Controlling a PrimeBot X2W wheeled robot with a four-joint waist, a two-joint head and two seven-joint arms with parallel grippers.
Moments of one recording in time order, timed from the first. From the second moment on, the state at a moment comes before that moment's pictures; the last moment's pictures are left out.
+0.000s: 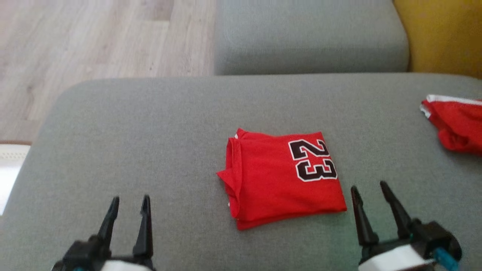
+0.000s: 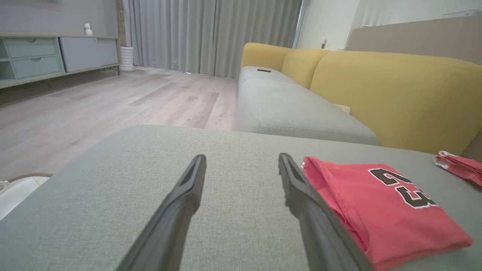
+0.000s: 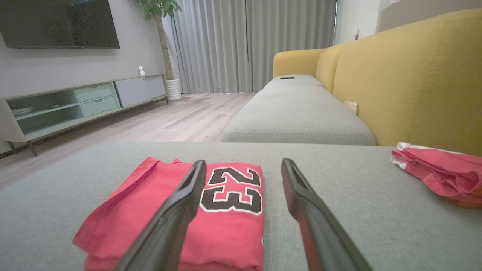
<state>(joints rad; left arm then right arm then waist) 0.22 0.08 -0.14 0.00 -0.20 0.03 -0.25 0.13 -0.07 0.10 0.16 0.12 0.13 -0.25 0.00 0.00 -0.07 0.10</state>
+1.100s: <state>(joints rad) 0.35 0.06 -0.11 0.04 -0.11 0.02 -0.25 0.24 -0.04 0.07 0.17 0.12 0.13 -0.25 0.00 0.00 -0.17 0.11</state>
